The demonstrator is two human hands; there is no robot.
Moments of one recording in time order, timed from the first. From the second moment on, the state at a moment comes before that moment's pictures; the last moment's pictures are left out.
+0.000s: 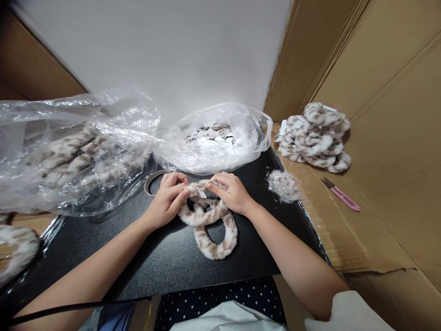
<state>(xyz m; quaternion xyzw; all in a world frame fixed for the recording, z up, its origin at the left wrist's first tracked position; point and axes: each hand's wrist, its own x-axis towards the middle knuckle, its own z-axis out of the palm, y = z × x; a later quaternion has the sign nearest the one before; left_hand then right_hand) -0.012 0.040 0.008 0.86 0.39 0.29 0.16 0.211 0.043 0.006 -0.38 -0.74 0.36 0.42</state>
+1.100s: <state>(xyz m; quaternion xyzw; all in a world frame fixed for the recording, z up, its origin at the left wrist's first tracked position) -0.011 0.039 0.009 0.81 0.40 0.35 0.24 0.203 0.034 0.009 -0.38 -0.76 0.33 0.42</state>
